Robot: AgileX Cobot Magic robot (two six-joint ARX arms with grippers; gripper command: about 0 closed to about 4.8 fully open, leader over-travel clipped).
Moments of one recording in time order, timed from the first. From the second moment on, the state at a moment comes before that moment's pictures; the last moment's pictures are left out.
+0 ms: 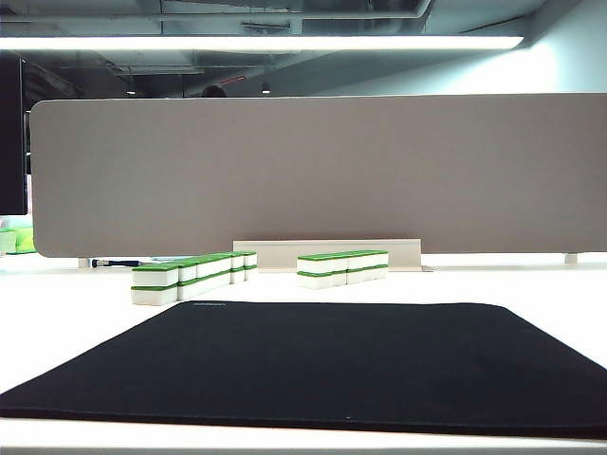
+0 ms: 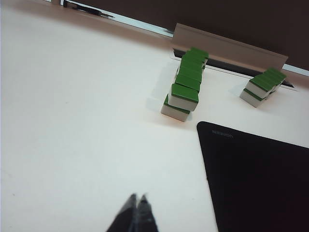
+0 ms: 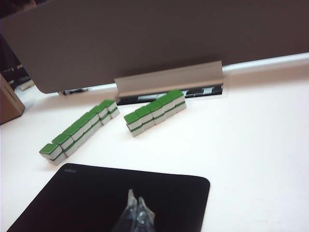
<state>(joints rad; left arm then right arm) 0.00 0.00 0.01 -0.17 0.15 -0.24 0.03 0.28 0.46 -0.30 -0.32 0.26</state>
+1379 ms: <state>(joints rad) 0.00 0.00 0.10 -0.18 0.29 -0.35 0.12 0.77 0.60 -0.20 -0.58 0.26</state>
